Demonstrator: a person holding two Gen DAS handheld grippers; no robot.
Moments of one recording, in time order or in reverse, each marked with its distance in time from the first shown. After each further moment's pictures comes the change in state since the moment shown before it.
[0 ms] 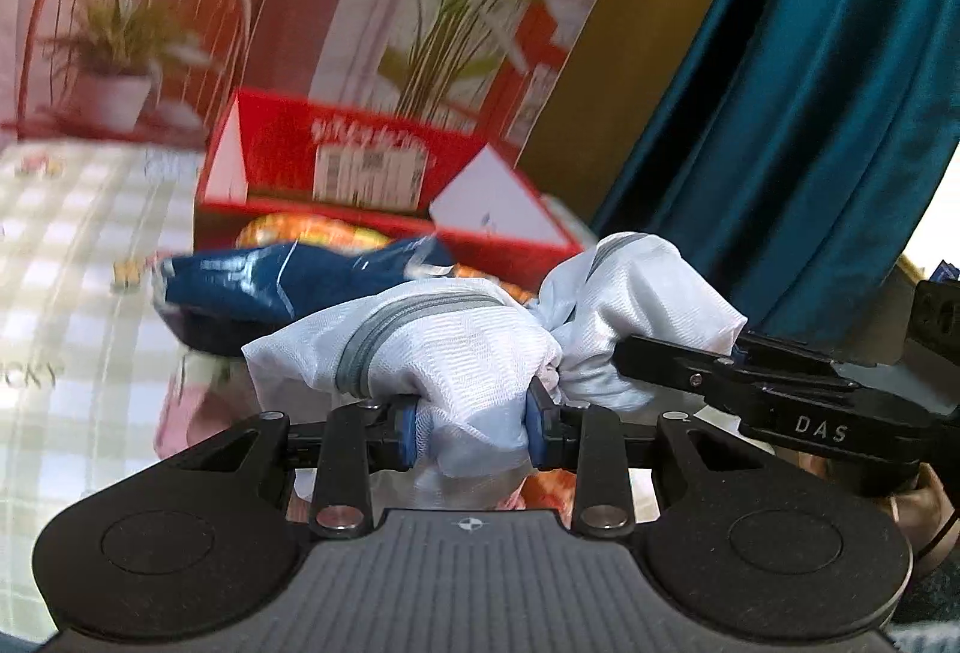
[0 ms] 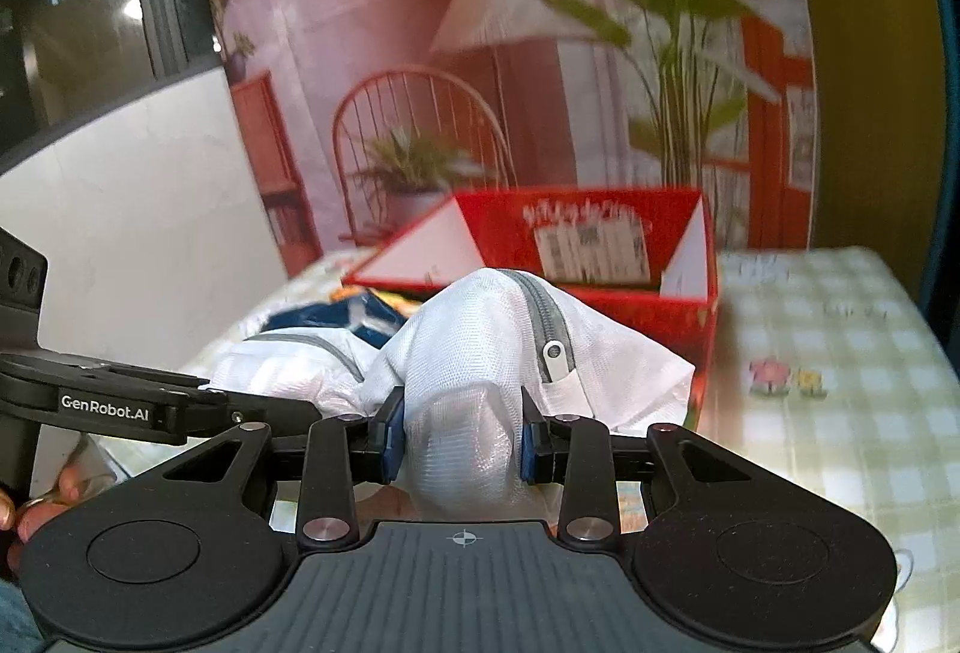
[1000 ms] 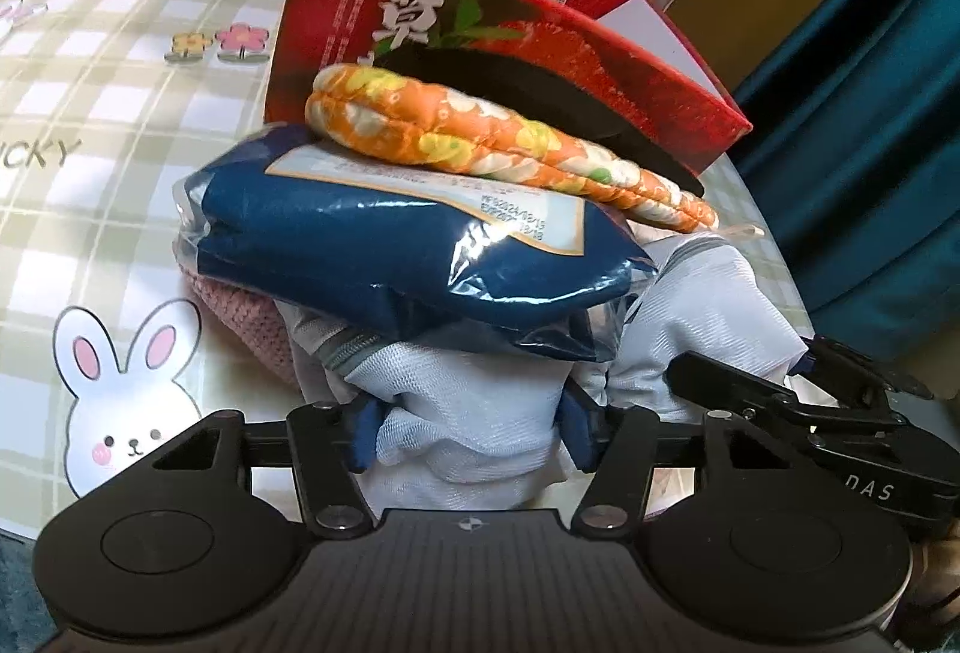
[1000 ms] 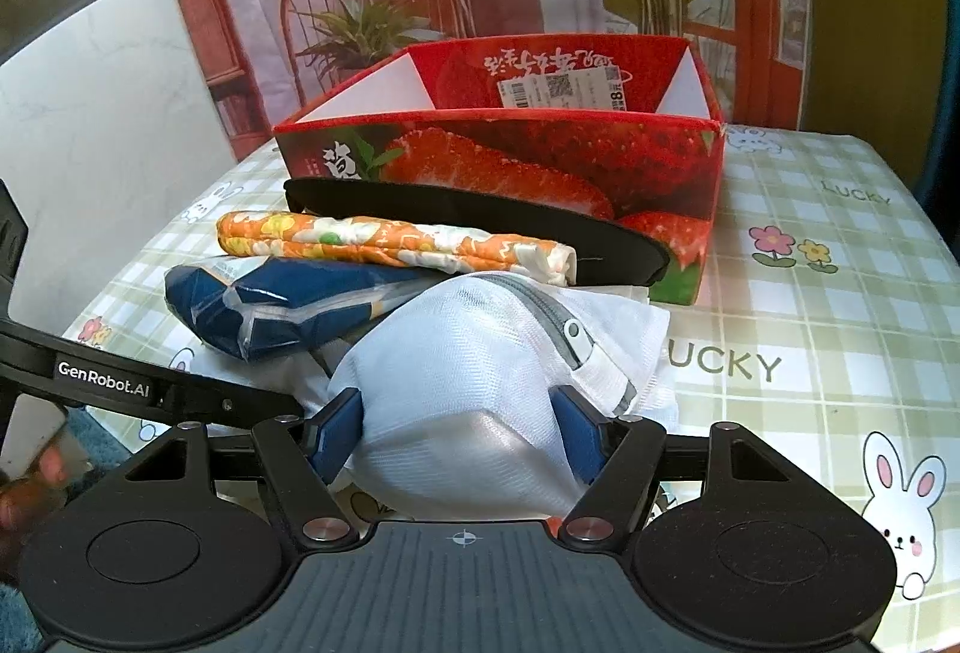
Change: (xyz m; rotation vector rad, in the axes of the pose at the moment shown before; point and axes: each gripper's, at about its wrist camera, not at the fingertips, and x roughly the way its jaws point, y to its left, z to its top) left arm 0.078 0.059 -0.040 -0.249 0.300 0.080; right arm 0.063 -0.014 -0.045 0.037 0.248 -0.075
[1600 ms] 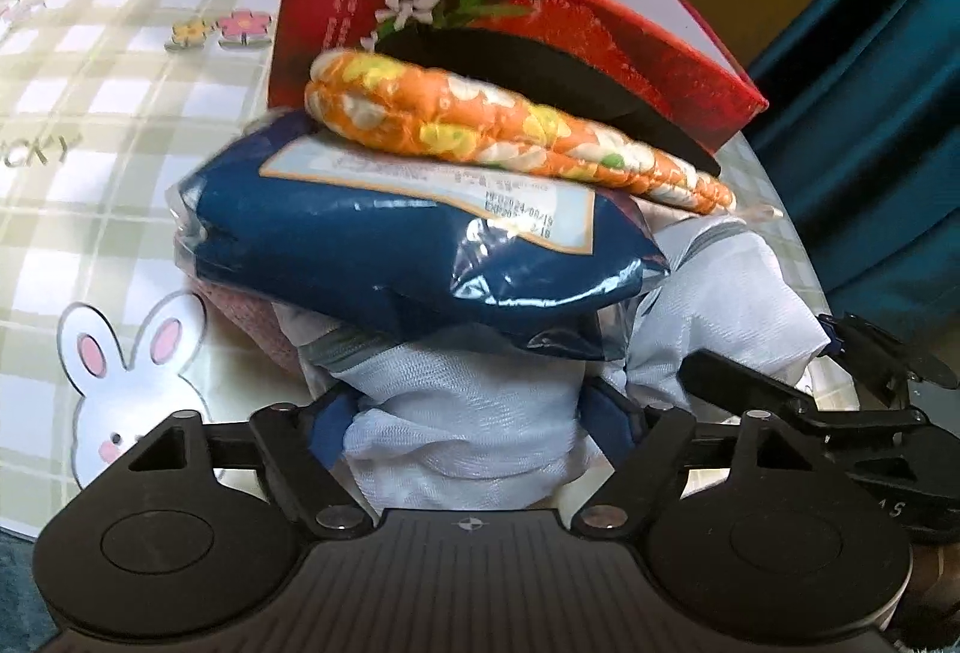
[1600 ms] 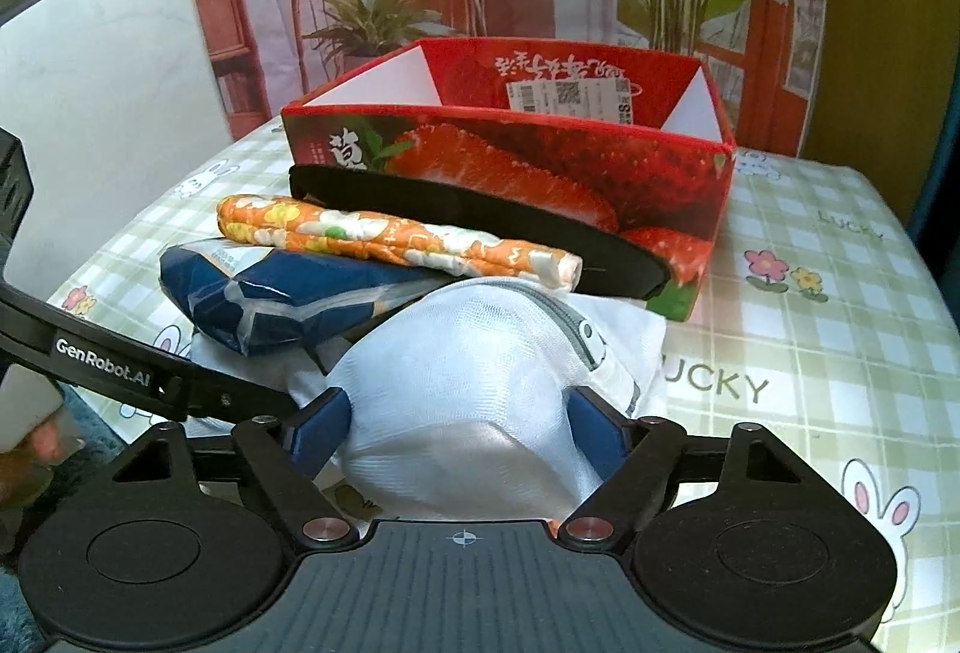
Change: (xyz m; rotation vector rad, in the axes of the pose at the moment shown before) left arm 0.009 -0.005 0.003 0.006 0.045 0.029; right arm 0.001 0.009 0.004 -0.072 0.017 -0.034
